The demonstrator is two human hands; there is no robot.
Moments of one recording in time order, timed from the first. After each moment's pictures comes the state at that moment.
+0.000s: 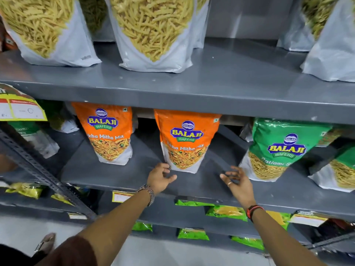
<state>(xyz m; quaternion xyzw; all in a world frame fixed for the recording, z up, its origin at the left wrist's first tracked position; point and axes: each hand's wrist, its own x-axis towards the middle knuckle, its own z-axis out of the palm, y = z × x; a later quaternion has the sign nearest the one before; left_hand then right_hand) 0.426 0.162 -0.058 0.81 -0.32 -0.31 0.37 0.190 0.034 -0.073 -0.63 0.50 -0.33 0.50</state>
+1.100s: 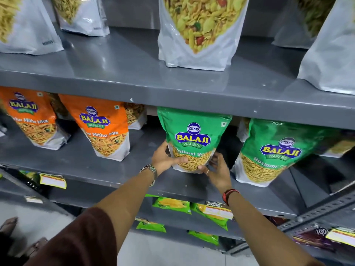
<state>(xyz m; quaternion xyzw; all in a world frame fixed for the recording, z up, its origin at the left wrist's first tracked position) 0.180 -0.011 -0.019 0.73 -0.32 -0.34 0.50 0.002 -0.101 -0.047 -0.65 0.40 -0.31 0.56</state>
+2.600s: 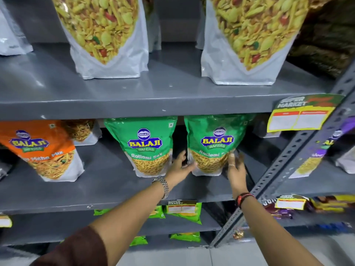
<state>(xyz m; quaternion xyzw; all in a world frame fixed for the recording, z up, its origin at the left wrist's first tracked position) 0.013 -0.078 0.004 0.70 -0.42 -0.45 0.37 -0.154 -0.151 -0.030 -0.48 0.56 -0.47 0.49</state>
